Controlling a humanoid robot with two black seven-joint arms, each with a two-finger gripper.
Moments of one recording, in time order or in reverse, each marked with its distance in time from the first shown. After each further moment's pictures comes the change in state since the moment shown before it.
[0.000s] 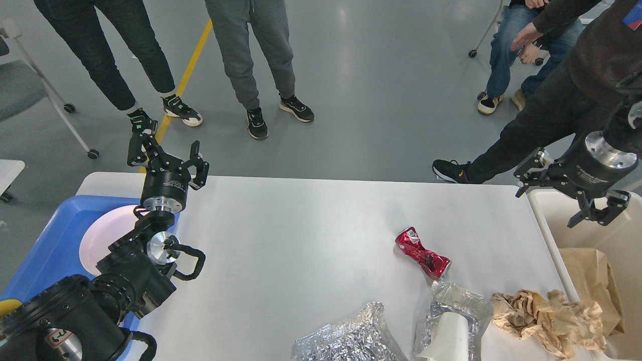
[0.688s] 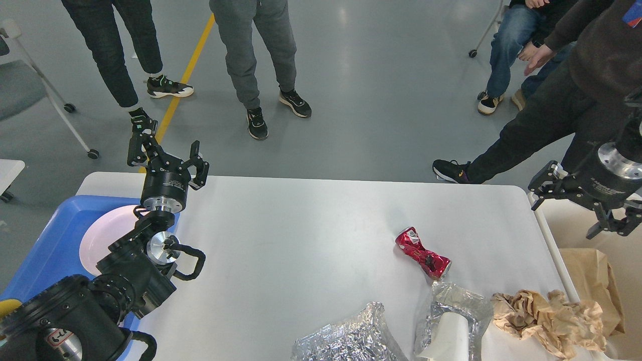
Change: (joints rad) left arm 0.000 0.000 0.000 0.000 -0.001 0.000 -0.001; right arm -0.032 -0.036 0.012 0.001 -0.077 0.000 0.000
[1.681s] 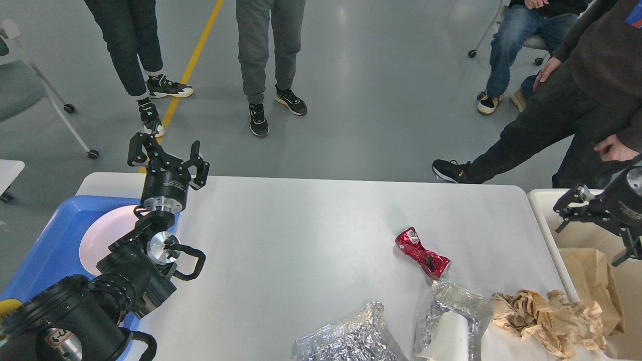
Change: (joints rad) left arm 0.000 0.000 0.000 0.000 0.000 0.000 0.001; right arm -0.085 -0.113 0.005 -0.003 -0.050 0.001 -0.003
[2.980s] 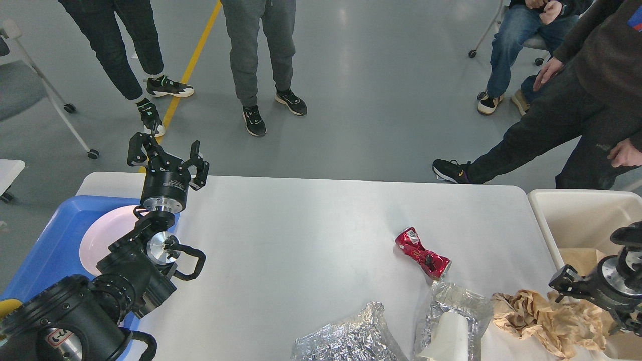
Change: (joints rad) left arm 0.000 0.000 0.000 0.000 0.000 0.000 -0.001; right arm -0.513 -0.078 0.477 -0.077 -0.380 -0.347 -0.003
